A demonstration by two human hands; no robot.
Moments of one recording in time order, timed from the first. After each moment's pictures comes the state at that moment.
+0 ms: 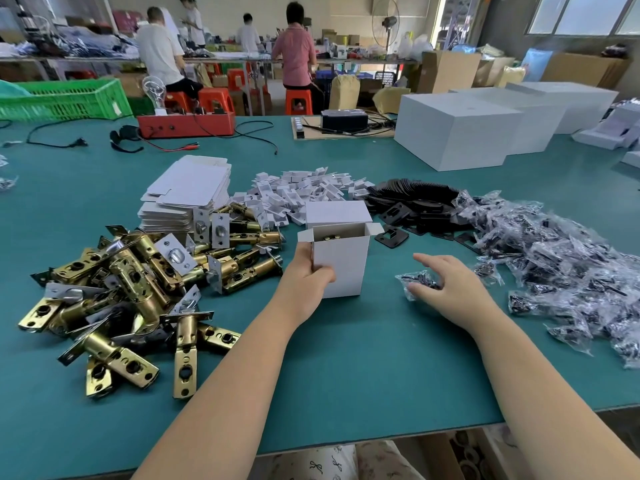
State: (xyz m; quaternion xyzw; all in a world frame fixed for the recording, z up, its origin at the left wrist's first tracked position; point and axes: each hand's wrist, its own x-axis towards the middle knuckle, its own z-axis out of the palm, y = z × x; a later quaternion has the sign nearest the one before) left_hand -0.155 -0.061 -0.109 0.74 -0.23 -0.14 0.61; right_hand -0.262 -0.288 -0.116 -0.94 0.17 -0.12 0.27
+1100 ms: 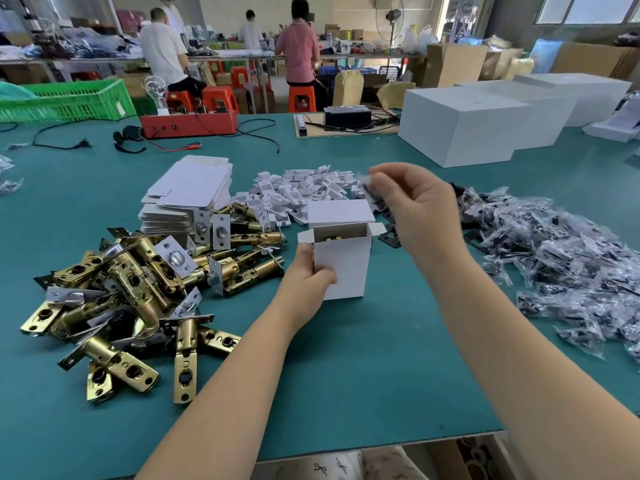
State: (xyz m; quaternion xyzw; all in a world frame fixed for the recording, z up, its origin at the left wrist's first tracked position) left_hand -0.154 -0.061 -0.113 0.75 -0.21 -0.16 0.61; right_hand -0.217 -0.207 -0.018 -0.75 0.01 -0.38 0.54
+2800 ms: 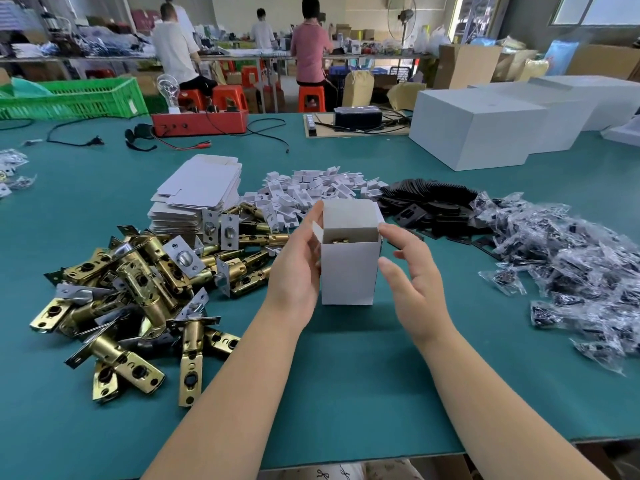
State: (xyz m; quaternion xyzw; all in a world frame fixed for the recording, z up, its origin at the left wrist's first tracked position) left_hand -0.154 -0.063 -0.081 0.47 -0.16 -0.19 0.85; right_hand -0.236 -0.197 -0.101 -0.78 -0.01 -0.35 0.52
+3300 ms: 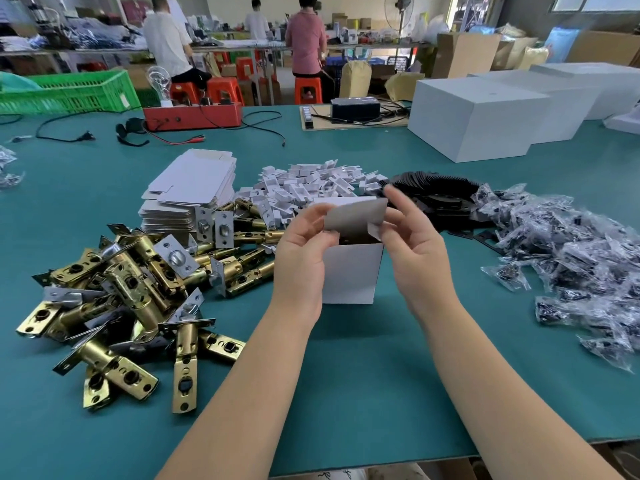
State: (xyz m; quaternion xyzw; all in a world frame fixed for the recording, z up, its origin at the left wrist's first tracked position) left_hand -0.160 -0.076 -0.077 0.52 -0.18 -0.06 0.83; right_hand -0.210 -0.203 -0.084 -0.67 0.00 -0.33 0.66
